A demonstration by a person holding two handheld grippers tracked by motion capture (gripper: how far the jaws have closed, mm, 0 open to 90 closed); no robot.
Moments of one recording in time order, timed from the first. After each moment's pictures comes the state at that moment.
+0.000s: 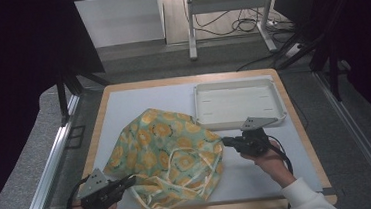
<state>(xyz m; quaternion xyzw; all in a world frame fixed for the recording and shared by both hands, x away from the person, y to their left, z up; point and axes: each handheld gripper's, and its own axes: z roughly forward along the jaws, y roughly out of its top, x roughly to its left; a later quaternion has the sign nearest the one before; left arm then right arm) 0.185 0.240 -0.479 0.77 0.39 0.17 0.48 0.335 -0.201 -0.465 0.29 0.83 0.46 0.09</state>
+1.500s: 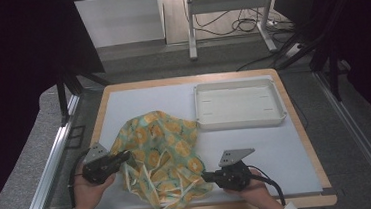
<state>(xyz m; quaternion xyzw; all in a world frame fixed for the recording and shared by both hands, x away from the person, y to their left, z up) 0.258 0.256 -0.481 0.77 0.43 0.19 0.44 0.265 -0.147 -0.496 0.23 0.86 0.45 0.01</state>
